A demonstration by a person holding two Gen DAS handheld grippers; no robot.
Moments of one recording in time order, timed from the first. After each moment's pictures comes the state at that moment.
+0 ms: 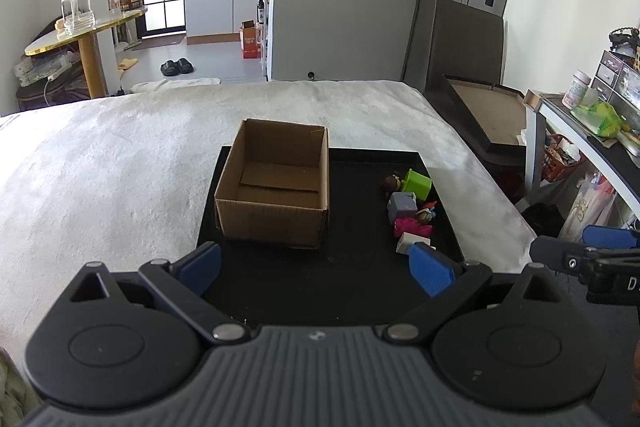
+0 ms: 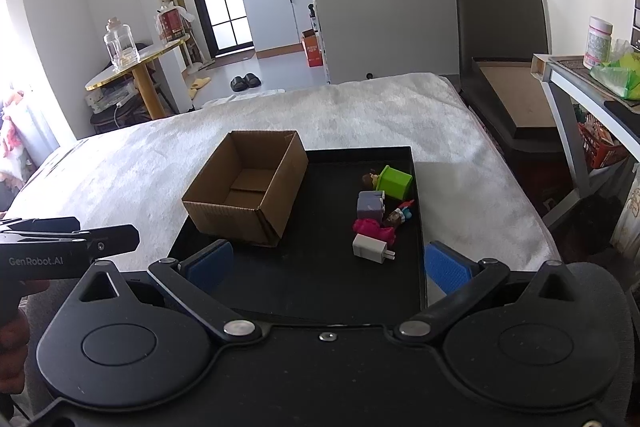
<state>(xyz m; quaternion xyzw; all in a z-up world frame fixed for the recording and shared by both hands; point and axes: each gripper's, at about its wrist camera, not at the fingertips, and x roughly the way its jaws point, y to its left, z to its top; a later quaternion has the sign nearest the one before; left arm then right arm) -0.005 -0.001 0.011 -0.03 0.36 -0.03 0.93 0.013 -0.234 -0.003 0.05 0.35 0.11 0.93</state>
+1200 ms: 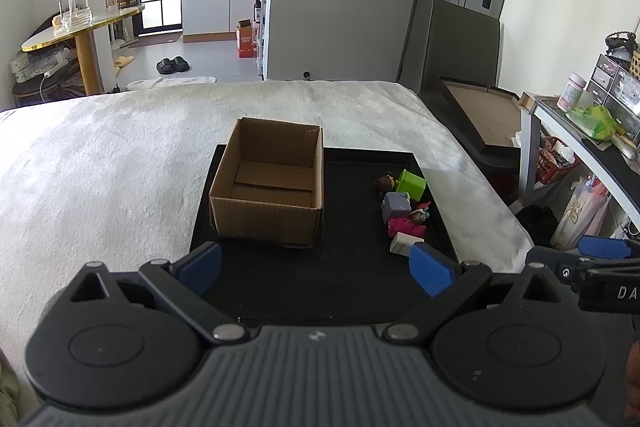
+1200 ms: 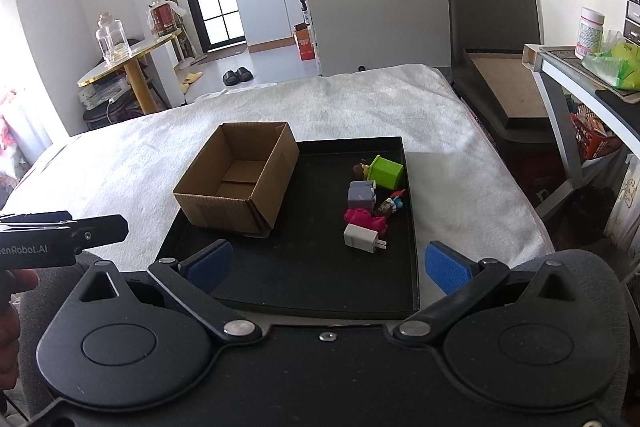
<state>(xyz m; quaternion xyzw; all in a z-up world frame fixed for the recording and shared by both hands) -0.006 0.001 0.011 -0.03 0.36 -0.04 0.93 0.008 -0.234 -0.007 0.05 0.35 0.10 0.93</state>
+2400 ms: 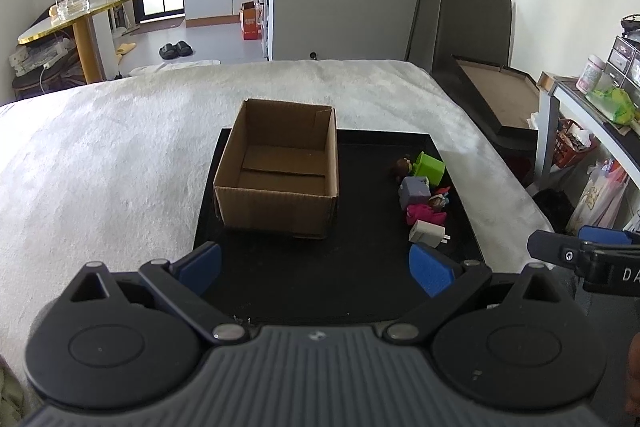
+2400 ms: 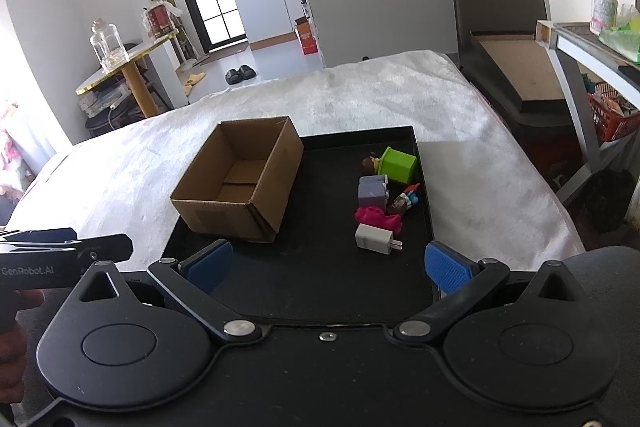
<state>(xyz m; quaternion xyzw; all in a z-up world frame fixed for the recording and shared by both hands) 0.025 0.008 -0.012 -0.02 0.39 -0.03 0.92 0.040 -0.230 -0.032 0.08 0.37 0.10 0.92</state>
